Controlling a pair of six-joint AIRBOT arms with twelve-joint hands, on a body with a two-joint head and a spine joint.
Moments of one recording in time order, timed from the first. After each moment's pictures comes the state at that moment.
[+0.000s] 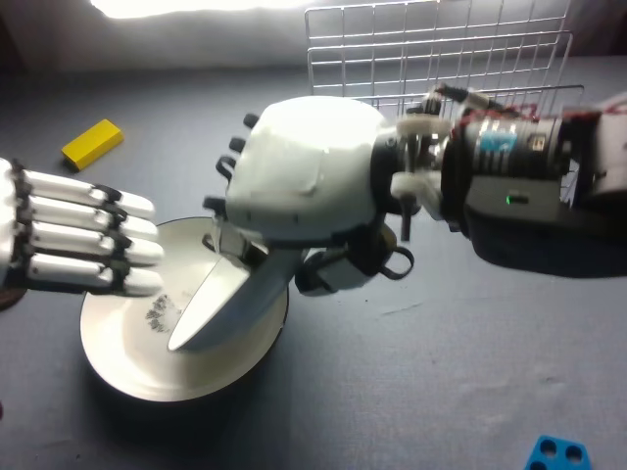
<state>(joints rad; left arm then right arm) 0.58 -0.73 1.33 1.44 -1.06 0.04 -0.21 -1.30 1.00 -0.26 0.15 -1.04</state>
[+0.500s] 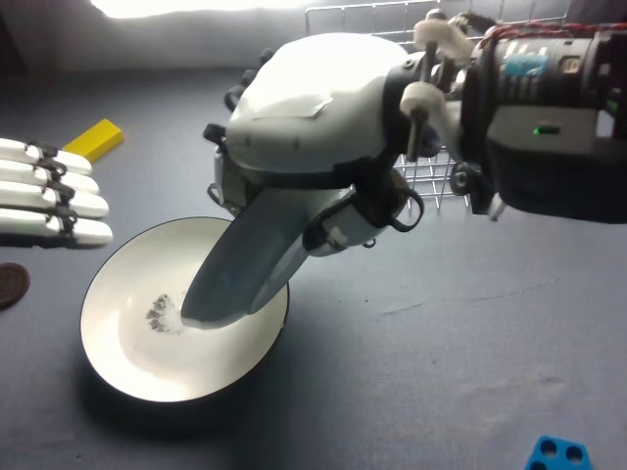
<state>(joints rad) 0.57 -0.68 1.38 1.40 -1.02 -0.06 -0.08 -1.23 0.93 -0.26 0.00 -0.86</state>
